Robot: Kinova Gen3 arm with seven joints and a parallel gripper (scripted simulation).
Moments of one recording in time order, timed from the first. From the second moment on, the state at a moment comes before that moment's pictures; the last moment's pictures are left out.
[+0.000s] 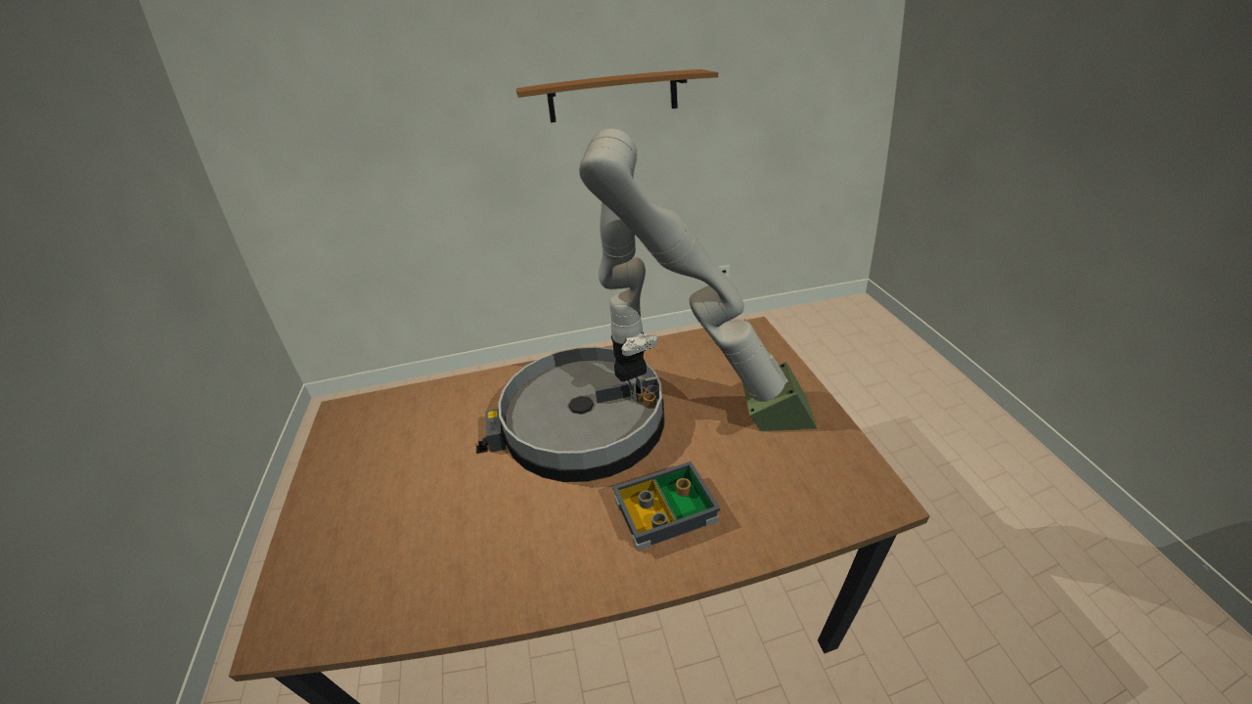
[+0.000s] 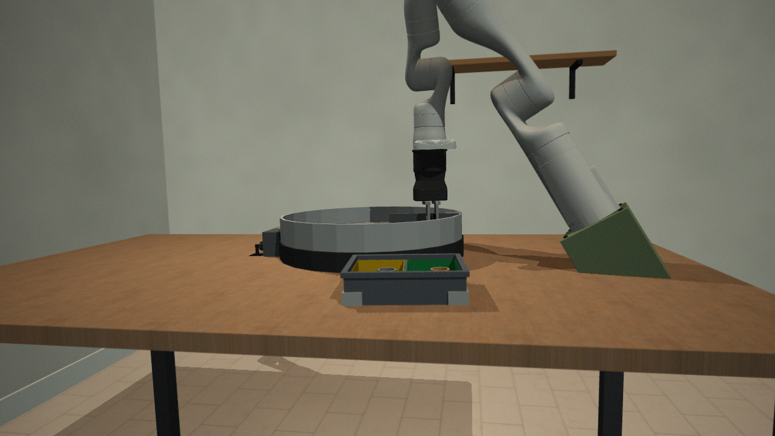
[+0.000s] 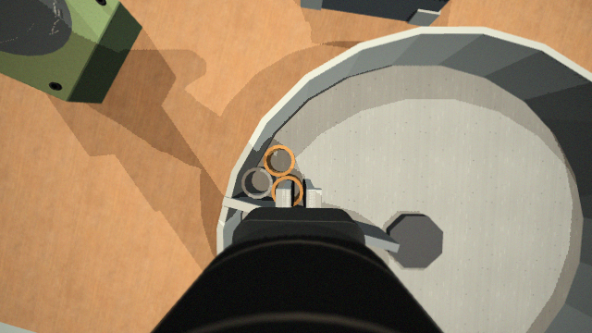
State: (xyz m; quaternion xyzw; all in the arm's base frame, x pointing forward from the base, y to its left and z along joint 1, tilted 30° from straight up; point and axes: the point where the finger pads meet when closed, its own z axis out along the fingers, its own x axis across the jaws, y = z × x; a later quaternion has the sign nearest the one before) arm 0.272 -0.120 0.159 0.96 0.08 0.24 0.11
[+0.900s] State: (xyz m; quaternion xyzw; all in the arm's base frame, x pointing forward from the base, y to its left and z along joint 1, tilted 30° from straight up) arm 0.269 -0.118 0.165 0.96 0.07 0.24 0.11
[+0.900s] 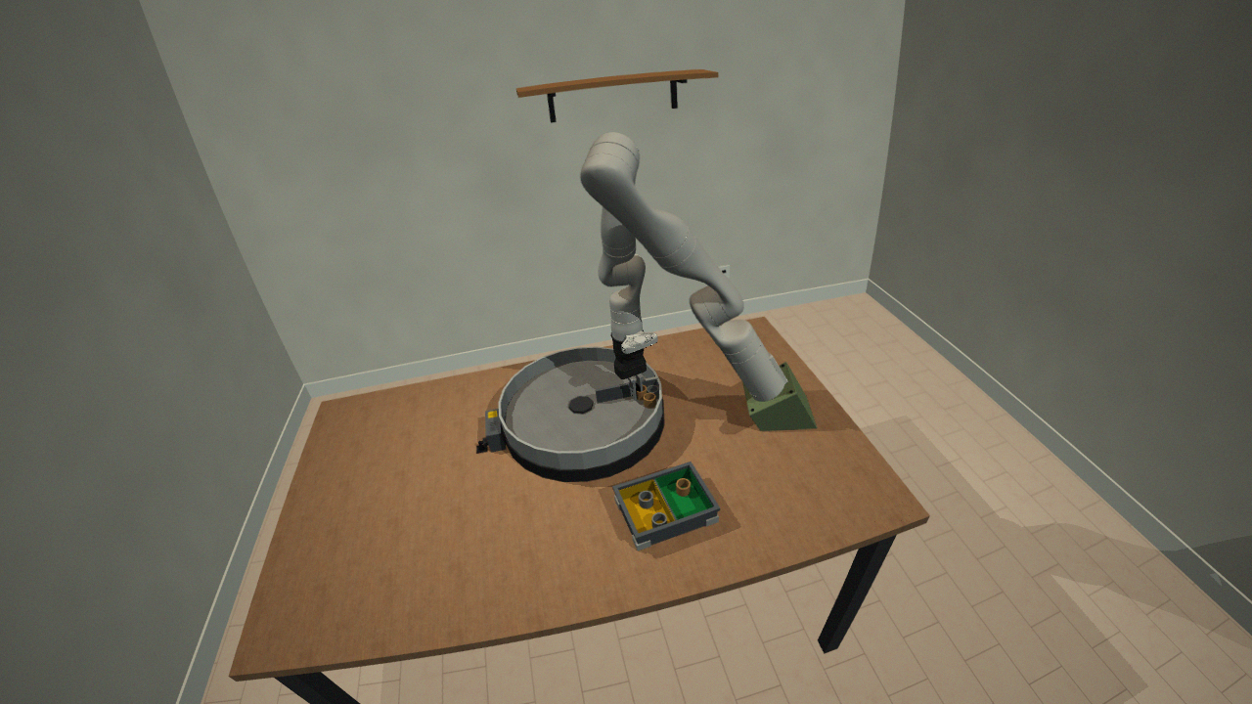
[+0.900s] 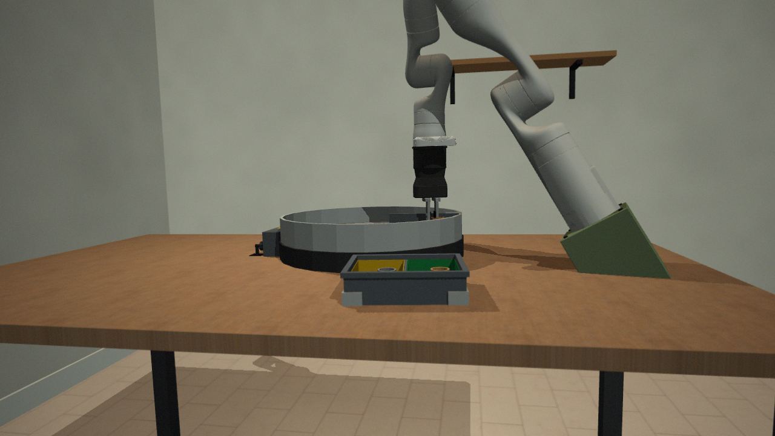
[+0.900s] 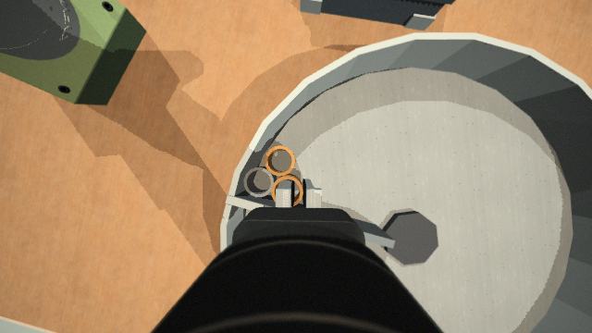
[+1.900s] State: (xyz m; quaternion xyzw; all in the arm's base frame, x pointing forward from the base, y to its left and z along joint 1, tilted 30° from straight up) arm 0.265 -0.117 0.172 0.96 0.08 0.23 0.11
